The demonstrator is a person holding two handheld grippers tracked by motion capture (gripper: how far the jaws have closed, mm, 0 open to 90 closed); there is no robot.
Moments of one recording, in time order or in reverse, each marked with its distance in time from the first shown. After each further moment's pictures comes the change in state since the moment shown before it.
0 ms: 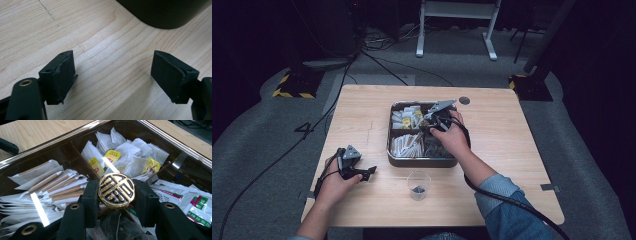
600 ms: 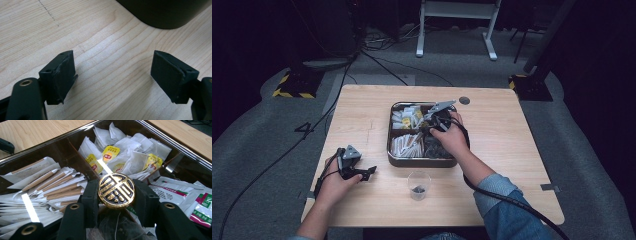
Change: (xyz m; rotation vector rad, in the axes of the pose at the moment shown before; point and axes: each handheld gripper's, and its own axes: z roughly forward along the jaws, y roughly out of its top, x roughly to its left) left arm 0.000 0.000 0.000 0.001 -0.002 -0.002; right arm -0.004 -0.005 0.008 0.009 0.008 0.015
